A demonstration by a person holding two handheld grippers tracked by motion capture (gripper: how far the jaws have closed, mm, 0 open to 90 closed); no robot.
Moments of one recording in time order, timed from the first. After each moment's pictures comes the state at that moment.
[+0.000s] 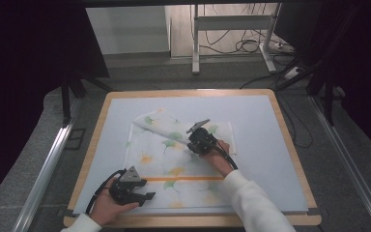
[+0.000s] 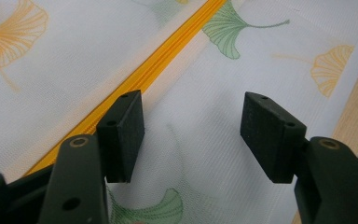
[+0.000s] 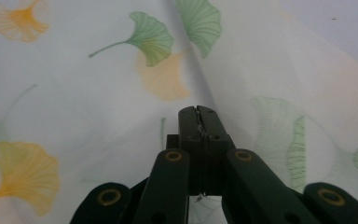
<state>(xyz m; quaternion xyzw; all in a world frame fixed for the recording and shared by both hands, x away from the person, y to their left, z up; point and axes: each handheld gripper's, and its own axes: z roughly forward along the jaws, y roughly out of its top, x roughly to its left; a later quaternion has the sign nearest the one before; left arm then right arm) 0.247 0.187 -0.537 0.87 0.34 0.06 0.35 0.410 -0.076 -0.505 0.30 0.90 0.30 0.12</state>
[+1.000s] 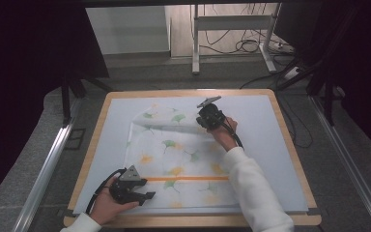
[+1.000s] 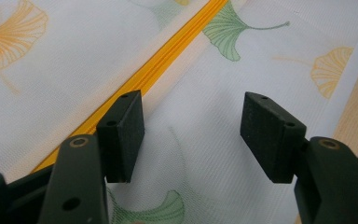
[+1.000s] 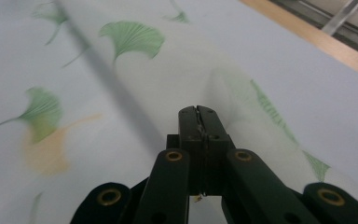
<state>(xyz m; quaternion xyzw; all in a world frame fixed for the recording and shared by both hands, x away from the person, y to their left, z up) 0.249 0.187 -0.537 0.87 0.34 0.06 0.35 0.480 -0.099 -0.475 0.32 0.87 0.33 0.18</state>
